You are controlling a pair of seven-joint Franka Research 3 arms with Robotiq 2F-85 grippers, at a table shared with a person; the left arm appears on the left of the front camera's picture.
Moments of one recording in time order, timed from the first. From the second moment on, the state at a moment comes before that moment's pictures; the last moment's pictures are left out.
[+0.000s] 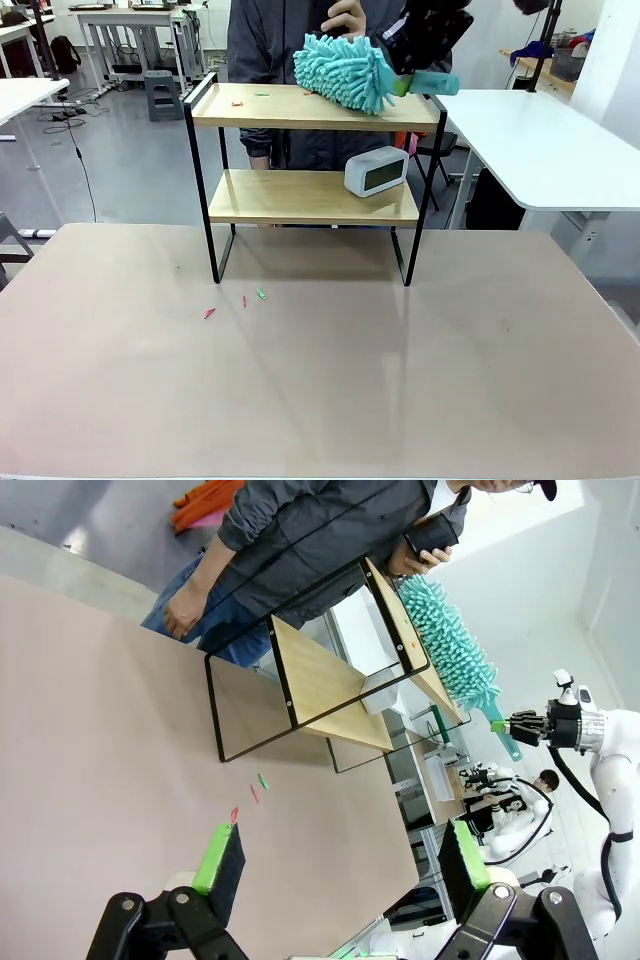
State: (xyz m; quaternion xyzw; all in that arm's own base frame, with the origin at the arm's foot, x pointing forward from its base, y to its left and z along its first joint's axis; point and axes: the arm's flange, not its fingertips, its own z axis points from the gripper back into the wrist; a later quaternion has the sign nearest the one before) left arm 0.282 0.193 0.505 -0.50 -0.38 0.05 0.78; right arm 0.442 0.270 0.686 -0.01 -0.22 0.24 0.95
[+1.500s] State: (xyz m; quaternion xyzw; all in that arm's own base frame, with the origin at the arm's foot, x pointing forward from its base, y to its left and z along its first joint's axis) left arm 0.282 0.193 0.506 -0.50 -0.38 0.05 0.78; right arm 0.389 0.155 0.690 0.20 -0.08 0.69 0.69
